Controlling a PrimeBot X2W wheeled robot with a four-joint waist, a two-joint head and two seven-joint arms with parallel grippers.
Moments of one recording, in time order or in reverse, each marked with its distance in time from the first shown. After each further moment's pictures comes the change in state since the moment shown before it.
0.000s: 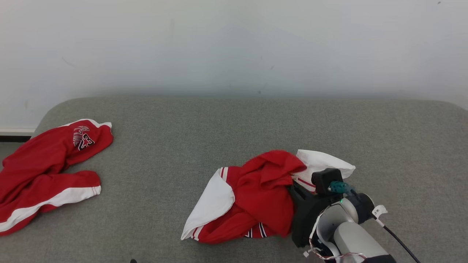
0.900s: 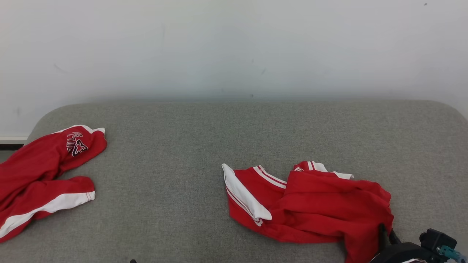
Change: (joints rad) left arm -0.008 0.000 0.002 0.018 -0.008 0.000 0.000; right arm 0.200 0.000 -0.562 0.094 0.192 0.000 -0.175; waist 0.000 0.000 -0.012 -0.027
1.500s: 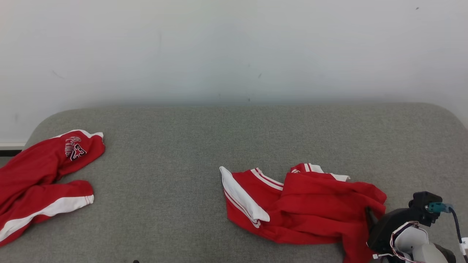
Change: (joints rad) left arm 0.001 0.000 -0.009 0.001 0.000 0.000 0.000; right arm -0.130 0.000 -0.085 -0.002 -0.181 0.000 0.299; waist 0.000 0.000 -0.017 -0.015
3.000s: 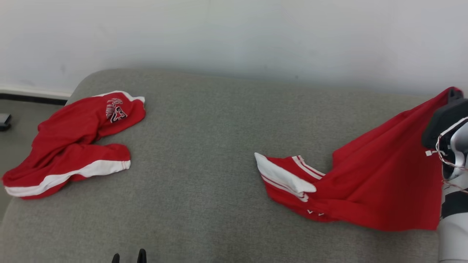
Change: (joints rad) left arm -0.034 0.020 -0.038 -0.011 0.003 0.000 0.000; right arm -0.332 -0.065 -0.142 -0.266 -0.449 0.000 0.124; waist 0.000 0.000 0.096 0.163
